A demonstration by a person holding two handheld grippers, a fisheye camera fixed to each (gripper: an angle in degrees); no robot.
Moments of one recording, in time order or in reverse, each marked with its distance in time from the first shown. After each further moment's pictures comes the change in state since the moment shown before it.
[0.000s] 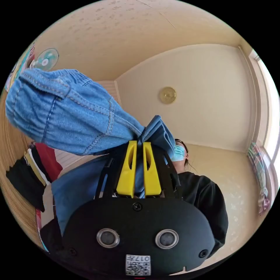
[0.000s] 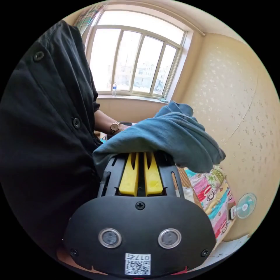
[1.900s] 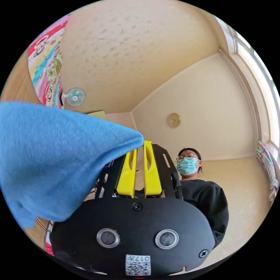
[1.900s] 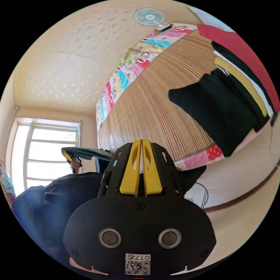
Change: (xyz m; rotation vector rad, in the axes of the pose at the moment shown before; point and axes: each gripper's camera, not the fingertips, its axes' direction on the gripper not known) left arm 0.170 -0.072 -0.090 0.276 -0.209 -0.029; right arm 0.221 0.277 -0.029 0.014 0.025 1.529
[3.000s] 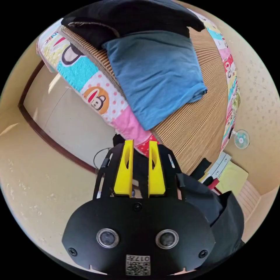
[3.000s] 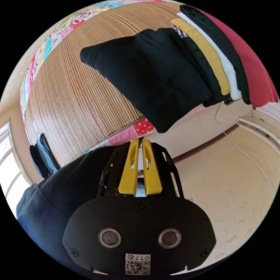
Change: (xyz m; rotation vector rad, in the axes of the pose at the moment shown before) left arm -0.104 0.046 -0.116 0.640 -1.537 -0.977; right arm 0.094 -0.141 -0.092 -0.395 0.725 0.354
